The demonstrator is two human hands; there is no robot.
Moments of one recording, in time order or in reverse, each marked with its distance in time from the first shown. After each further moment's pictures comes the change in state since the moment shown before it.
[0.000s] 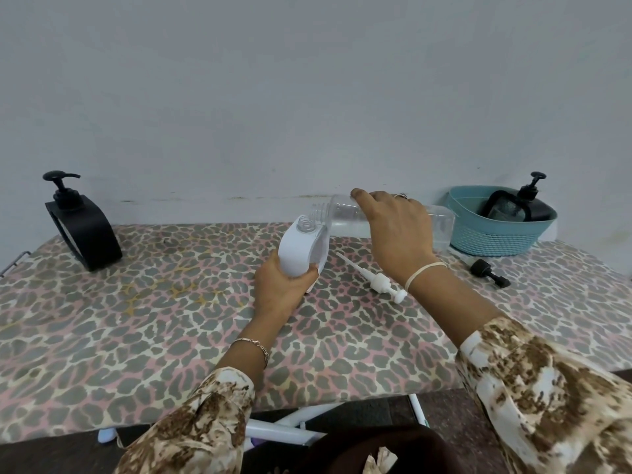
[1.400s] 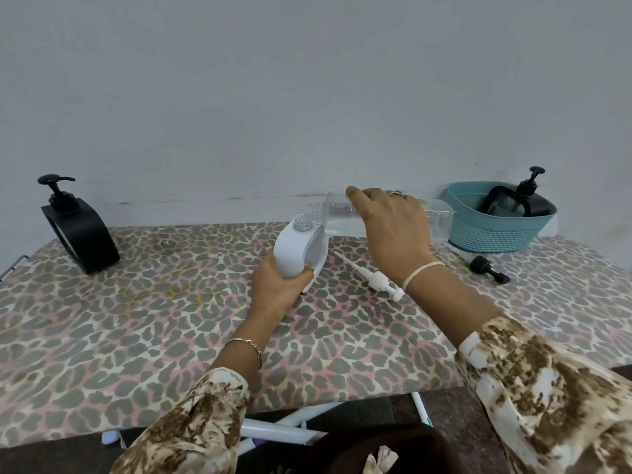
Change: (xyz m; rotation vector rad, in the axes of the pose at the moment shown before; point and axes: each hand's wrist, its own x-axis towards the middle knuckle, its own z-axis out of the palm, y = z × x) left_hand 0.003 -0.002 -0.002 -0.076 -0.046 -0.038; right_hand -0.001 0.001 0.003 -0.051 0.039 -0.031
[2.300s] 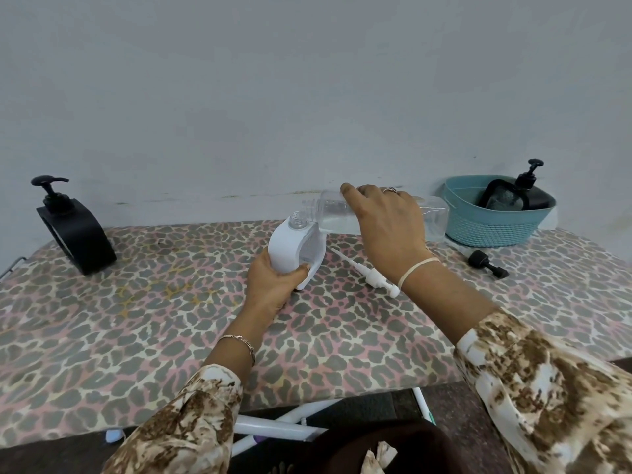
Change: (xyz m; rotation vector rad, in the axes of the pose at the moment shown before) left_hand 0.007 -0.006 -0.003 -0.119 -0.058 -0.006; right_hand -0.002 0.000 -0.004 -0.003 -0.012 -0.019
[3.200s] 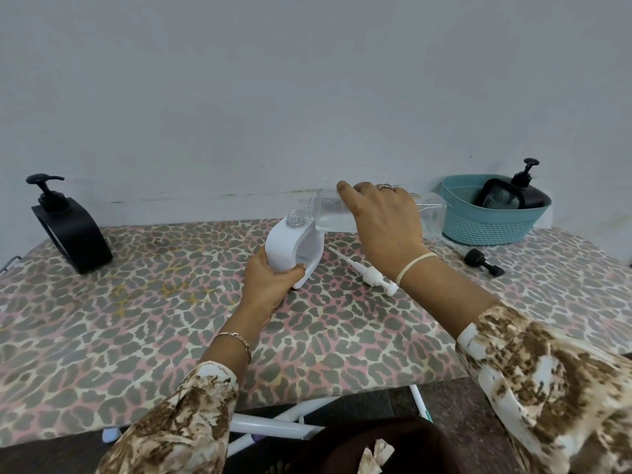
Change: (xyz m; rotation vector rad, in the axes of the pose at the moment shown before) left_hand 0.000 0.000 -0.001 -0.026 -0.017 -0.004; right_hand 0.002 0.000 -0.002 -0.041 -0.018 -0.021
